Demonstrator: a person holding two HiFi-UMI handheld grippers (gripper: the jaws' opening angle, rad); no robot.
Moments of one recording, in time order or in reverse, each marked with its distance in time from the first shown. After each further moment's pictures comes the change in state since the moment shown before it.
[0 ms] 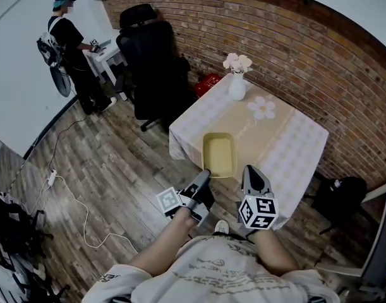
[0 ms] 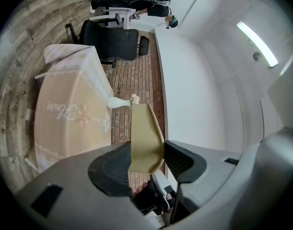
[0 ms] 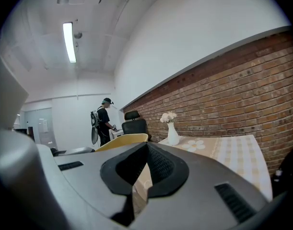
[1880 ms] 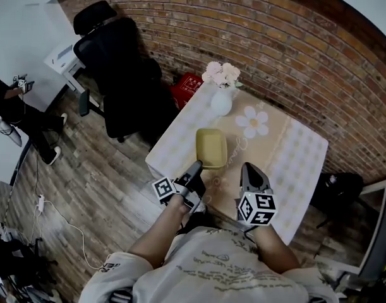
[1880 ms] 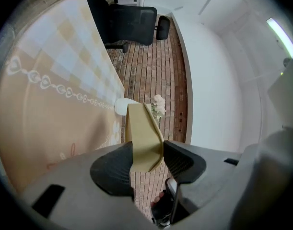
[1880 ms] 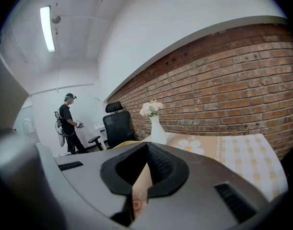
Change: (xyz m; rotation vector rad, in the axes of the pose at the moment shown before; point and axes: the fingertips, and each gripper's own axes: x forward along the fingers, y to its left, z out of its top) left arm 0.195 0.148 0.151 -0.096 0.130 0.098; right arm 0.204 -0.106 0.007 0.045 0.119 -0.137
